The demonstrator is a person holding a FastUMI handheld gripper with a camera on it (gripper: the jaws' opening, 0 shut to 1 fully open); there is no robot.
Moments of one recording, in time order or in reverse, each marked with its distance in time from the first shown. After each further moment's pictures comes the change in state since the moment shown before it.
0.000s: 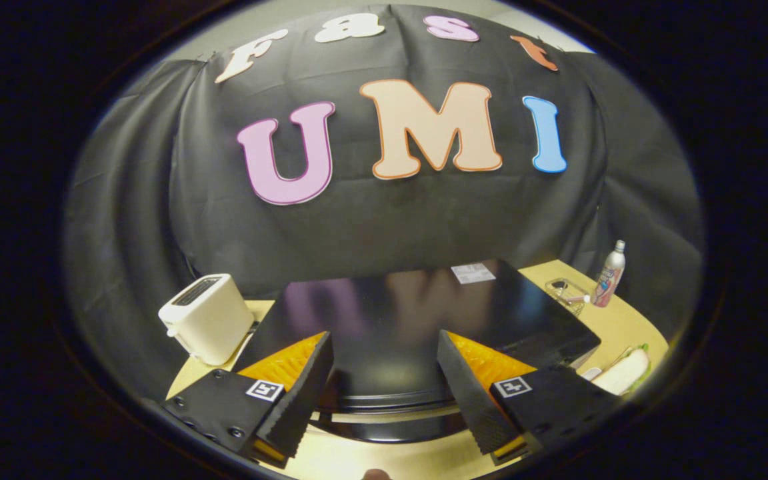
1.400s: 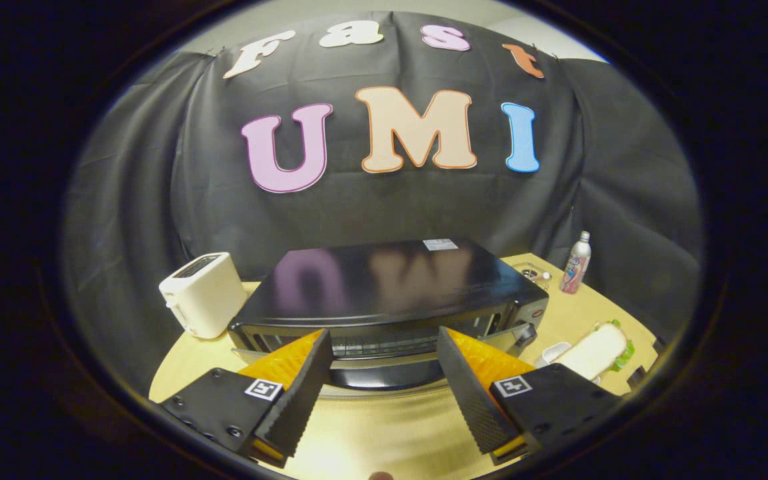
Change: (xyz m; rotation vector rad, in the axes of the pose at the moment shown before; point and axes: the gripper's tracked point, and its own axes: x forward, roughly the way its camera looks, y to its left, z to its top) arm -0.077 -0.025 -0.041 -0.022 -0.025 -0.065
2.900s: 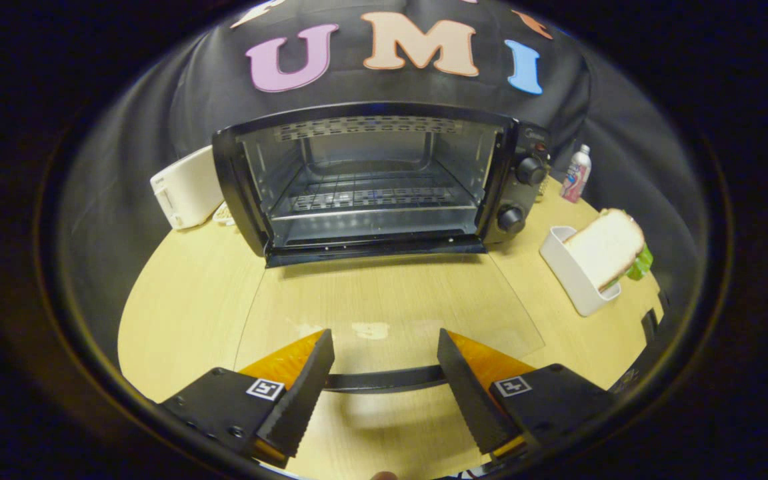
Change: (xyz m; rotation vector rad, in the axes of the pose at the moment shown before) arm -0.046 -0.020 -0.185 -0.044 0.389 -0.034
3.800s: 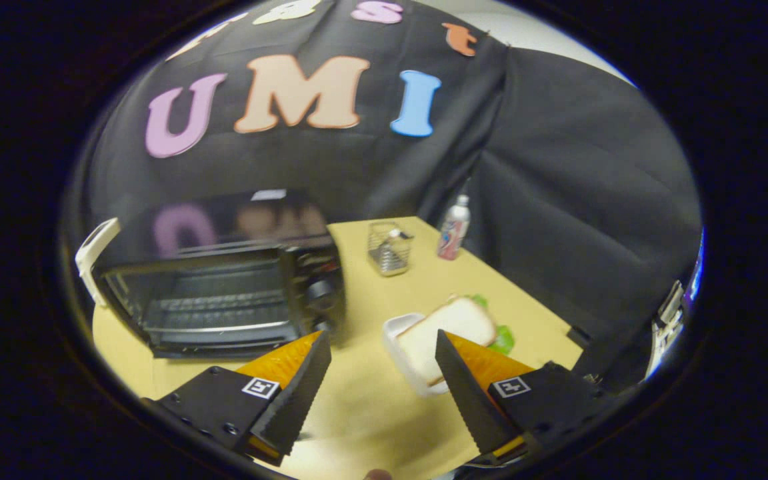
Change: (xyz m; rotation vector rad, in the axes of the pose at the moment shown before) arm -0.035 -0.219 0.144 0.116 -0.256 -0.433
